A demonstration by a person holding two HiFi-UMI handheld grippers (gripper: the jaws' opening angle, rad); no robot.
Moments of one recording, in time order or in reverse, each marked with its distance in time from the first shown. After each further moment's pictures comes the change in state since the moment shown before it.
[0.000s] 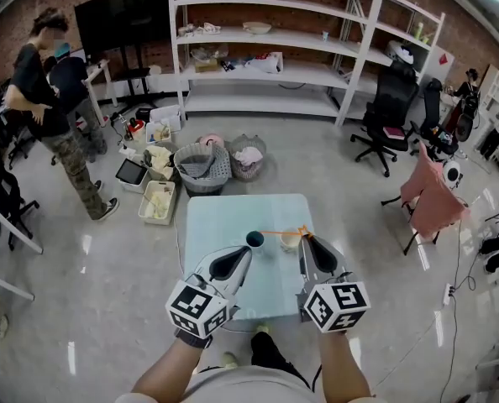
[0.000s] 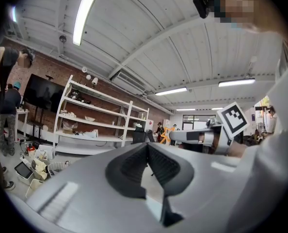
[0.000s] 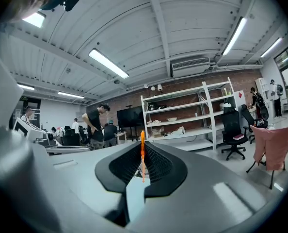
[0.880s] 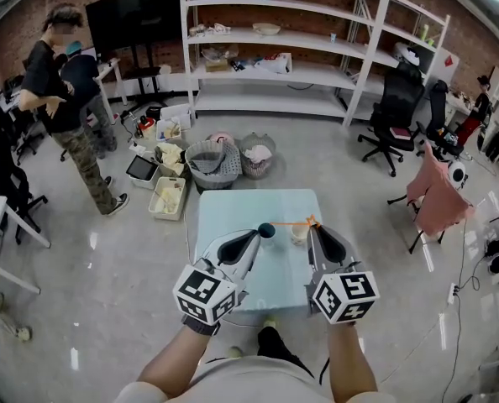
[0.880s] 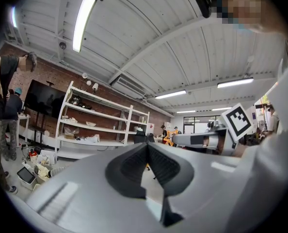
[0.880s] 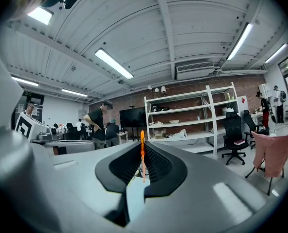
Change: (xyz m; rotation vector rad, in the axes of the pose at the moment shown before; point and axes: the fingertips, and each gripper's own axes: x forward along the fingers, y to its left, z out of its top) left arm -0.027 -0.003 0.029 0.031 -0.041 0.015; right arm -0.019 0.032 0.017 -0.050 -0.011 0.017
